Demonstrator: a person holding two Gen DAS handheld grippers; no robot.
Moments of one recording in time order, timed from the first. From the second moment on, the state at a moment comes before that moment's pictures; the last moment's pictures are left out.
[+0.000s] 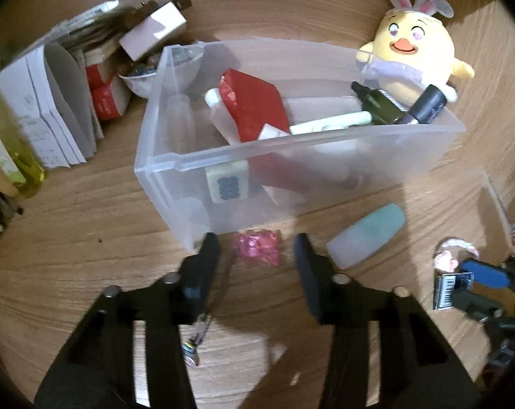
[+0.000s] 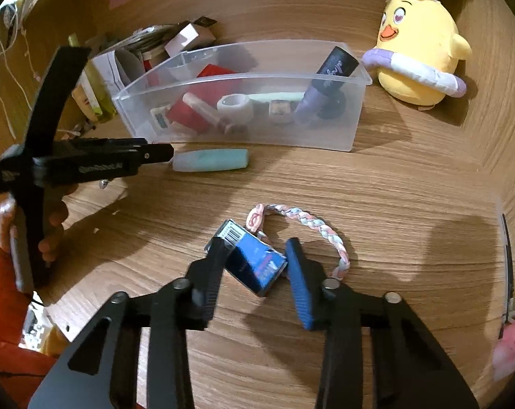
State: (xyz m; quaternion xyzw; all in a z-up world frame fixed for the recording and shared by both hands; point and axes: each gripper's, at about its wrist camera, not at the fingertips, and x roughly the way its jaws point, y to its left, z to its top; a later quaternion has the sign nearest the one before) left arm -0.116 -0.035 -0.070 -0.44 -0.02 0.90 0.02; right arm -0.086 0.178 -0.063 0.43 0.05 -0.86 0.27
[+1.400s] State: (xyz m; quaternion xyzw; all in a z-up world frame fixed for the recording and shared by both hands) left arm -0.051 -0.052 -0.043 -0.40 -0.09 0.91 0.07; right arm -0.079 0.154 -0.059 0.42 0.10 -0.84 0.32
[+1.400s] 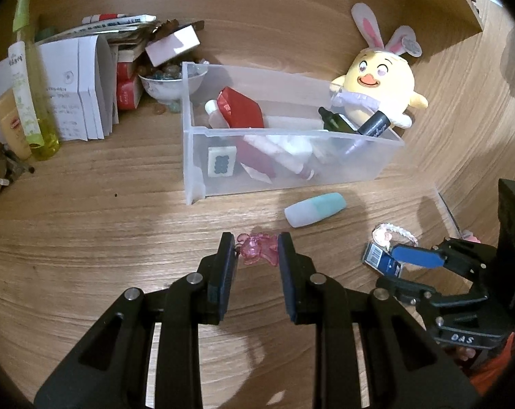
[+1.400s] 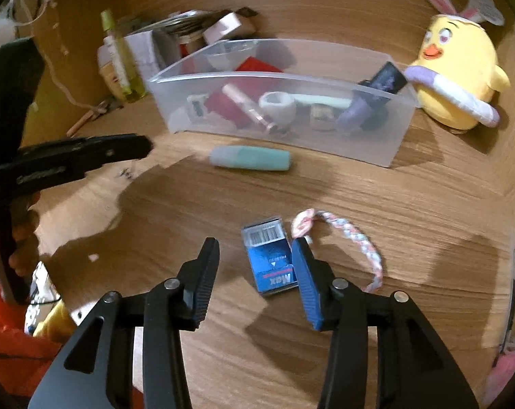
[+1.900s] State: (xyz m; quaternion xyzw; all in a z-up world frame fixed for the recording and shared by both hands) left arm -0.054 -0.047 -0.019 -0.37 -0.08 0.92 0.08; right arm -0.081 0.141 -0.067 0.42 0.11 -0.84 0.32
